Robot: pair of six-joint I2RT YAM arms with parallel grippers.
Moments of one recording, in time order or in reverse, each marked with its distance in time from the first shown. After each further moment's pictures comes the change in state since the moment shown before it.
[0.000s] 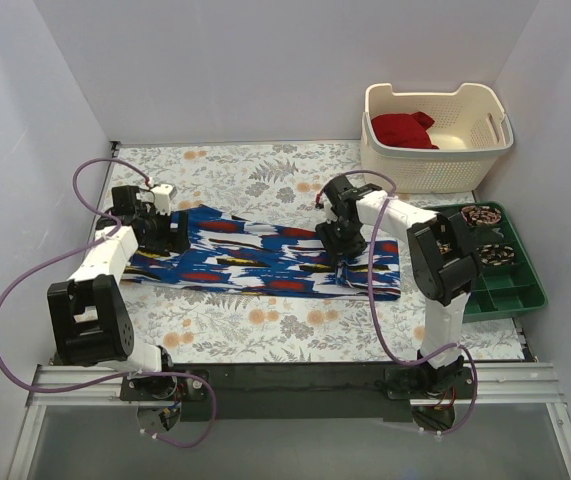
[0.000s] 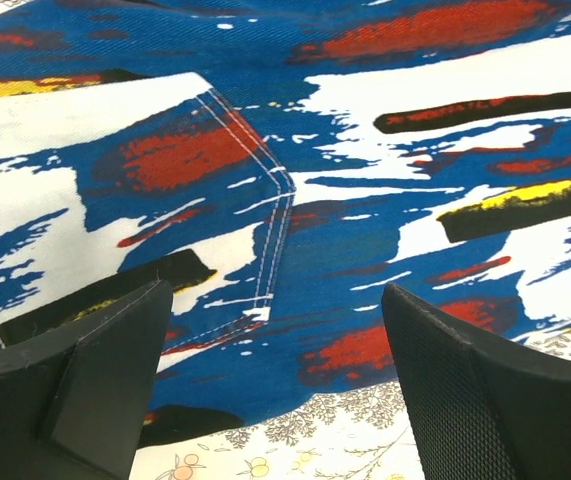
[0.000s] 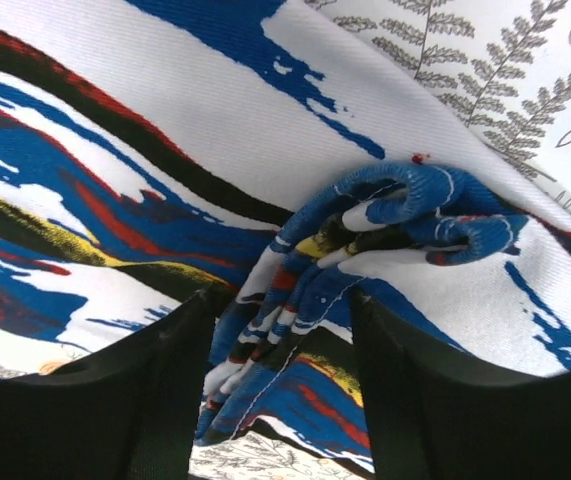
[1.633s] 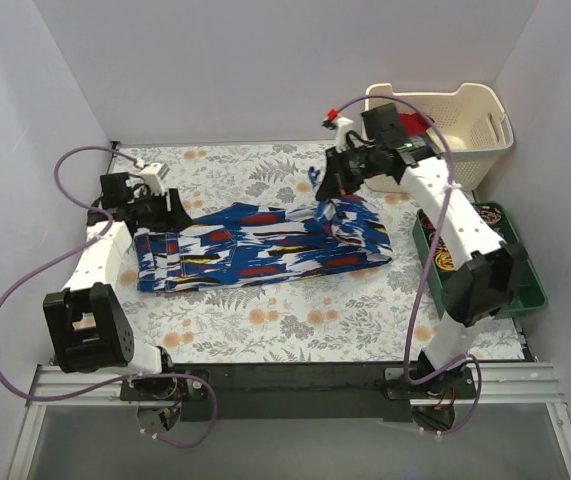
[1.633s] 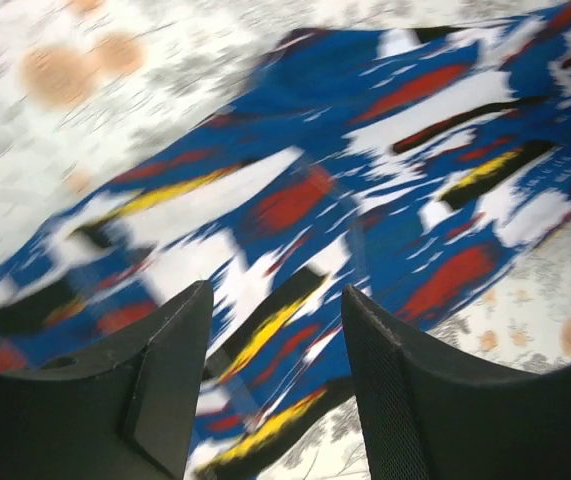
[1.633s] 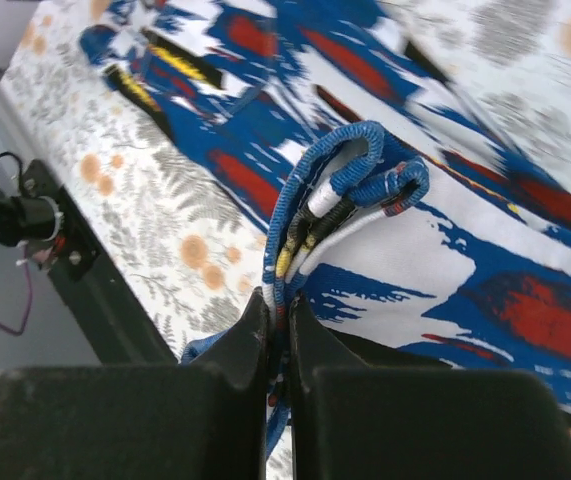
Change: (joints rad) left arm -0.051 -0.005 0.112 0.053 0.248 -0.178; right arm -0.150 -0.253 0.415 -0.123 -0.540 -0.100
